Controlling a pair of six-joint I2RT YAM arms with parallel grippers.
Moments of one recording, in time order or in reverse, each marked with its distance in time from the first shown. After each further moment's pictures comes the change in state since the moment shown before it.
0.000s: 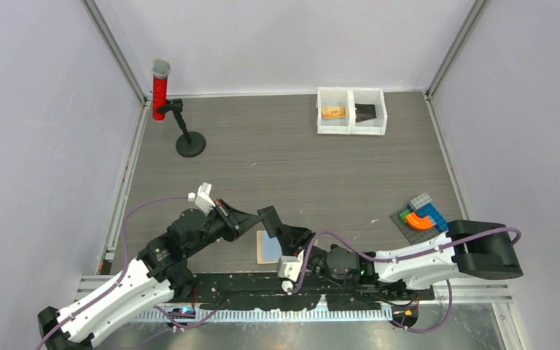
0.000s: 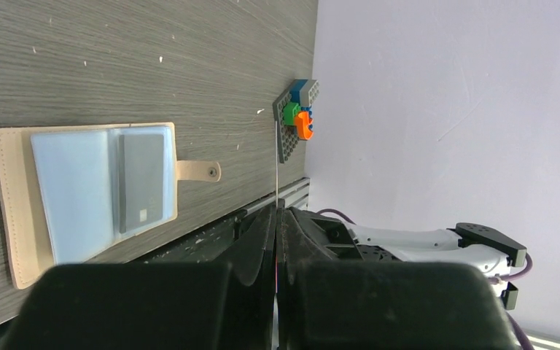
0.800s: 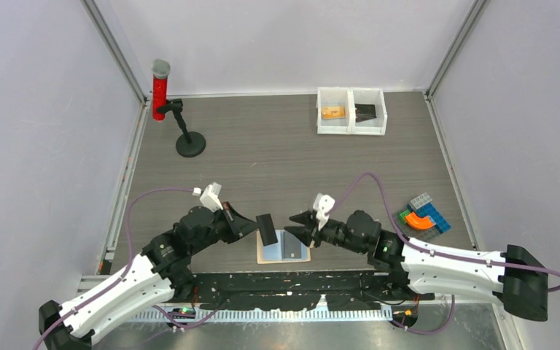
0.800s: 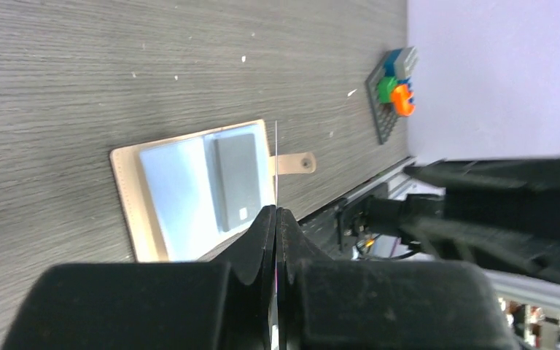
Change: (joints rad) left arm 0.000 0.085 0.010 -0.073 0.009 0.321; right arm -0.443 -0.321 0.100 -0.472 -0.495 0.964
